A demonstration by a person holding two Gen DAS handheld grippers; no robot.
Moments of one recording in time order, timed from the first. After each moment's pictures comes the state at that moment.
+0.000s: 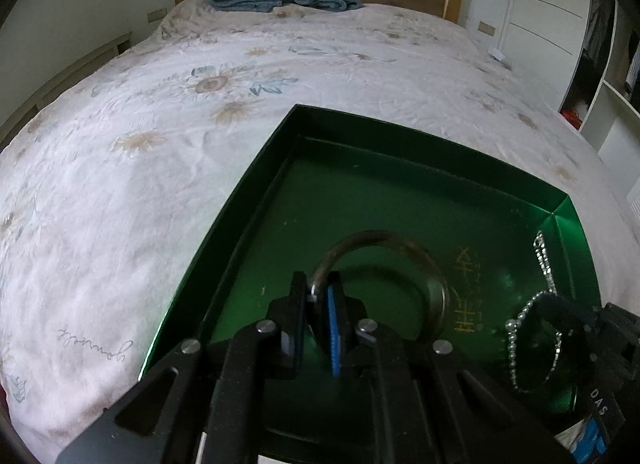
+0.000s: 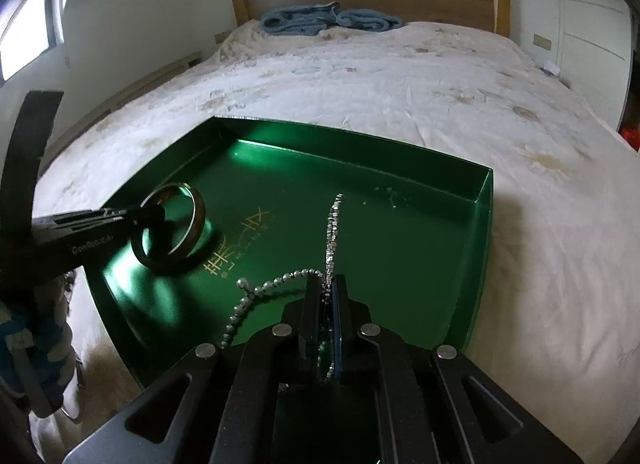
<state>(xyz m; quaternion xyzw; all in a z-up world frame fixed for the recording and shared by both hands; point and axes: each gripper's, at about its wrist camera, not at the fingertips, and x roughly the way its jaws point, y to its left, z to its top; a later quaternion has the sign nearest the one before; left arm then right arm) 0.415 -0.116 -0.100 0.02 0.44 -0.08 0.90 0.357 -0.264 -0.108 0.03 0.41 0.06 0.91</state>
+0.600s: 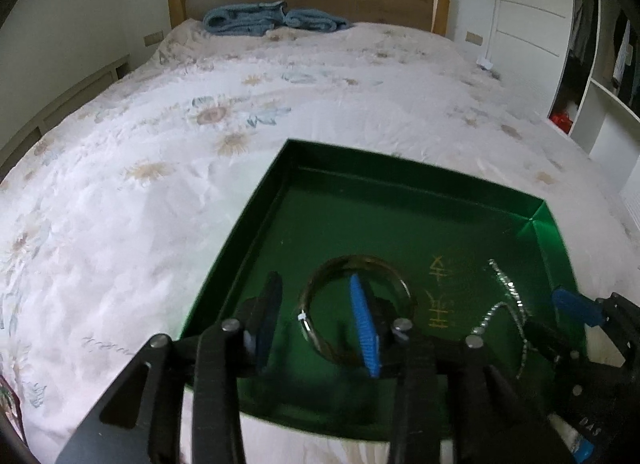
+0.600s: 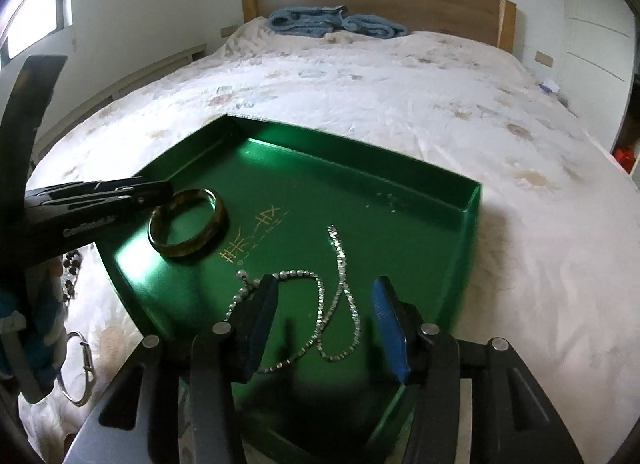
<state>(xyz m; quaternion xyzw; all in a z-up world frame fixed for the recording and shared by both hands) 0.390 -0.117 -0.068 0.03 0.40 -0.09 0.91 0.340 -0.257 -0.085 0.01 0.40 0.05 0.91</state>
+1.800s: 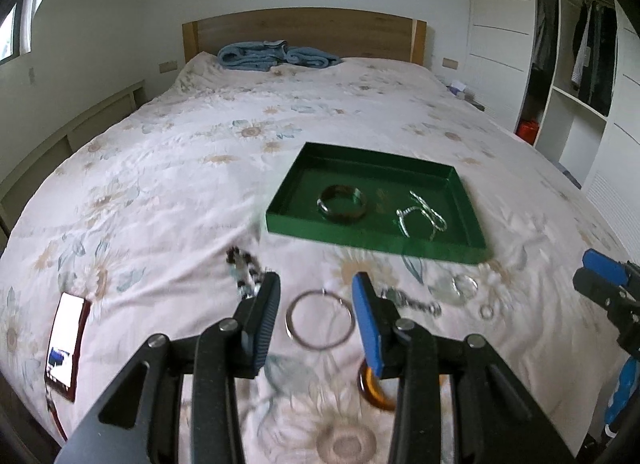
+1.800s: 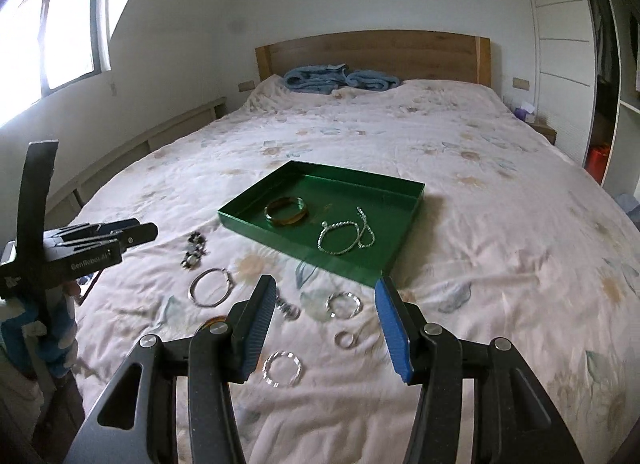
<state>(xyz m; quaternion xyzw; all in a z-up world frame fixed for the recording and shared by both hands) 0.160 -0.054 0.011 0.03 0.35 -0.10 0.93 0.113 -0.243 0.014 0.04 0.32 0.06 0.94</state>
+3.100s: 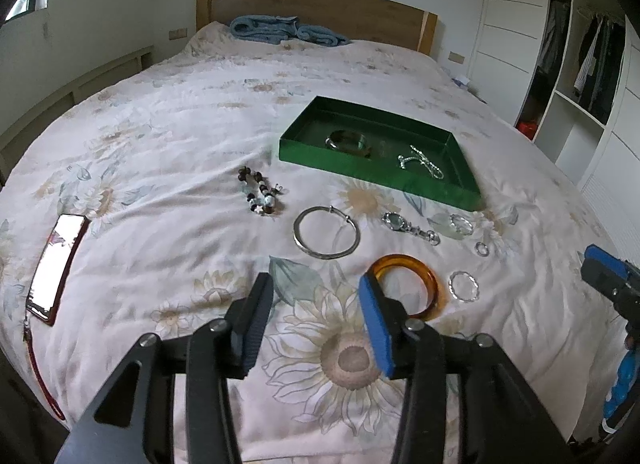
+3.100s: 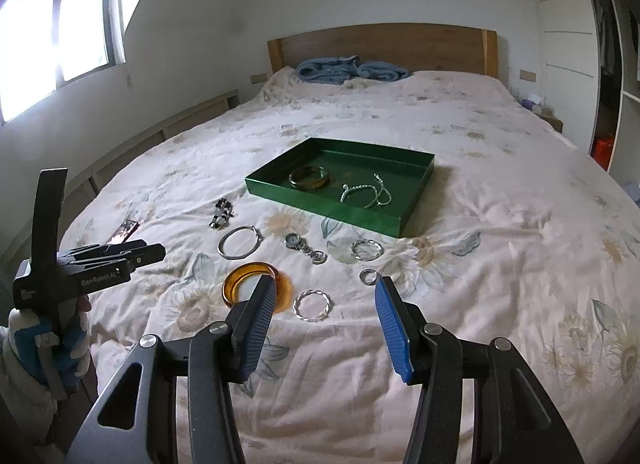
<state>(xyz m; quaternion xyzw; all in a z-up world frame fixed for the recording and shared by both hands) 0.105 -0.024 -0.033 -0.01 0.39 -0.11 0.92 0.056 -0.231 -0.006 0.05 0.33 0.09 0.94</state>
